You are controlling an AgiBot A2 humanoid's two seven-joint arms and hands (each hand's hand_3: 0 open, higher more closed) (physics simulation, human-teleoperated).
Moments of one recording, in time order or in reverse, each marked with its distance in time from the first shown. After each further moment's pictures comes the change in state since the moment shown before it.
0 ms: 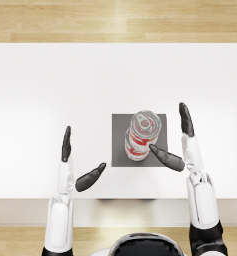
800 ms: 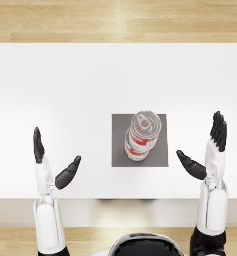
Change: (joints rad) left arm -0.017 0.013 -0.209 0.016 0.000 0.000 0.000; right arm -0.090 -0.002 -0.189 0.066 0.000 0.000 0.349
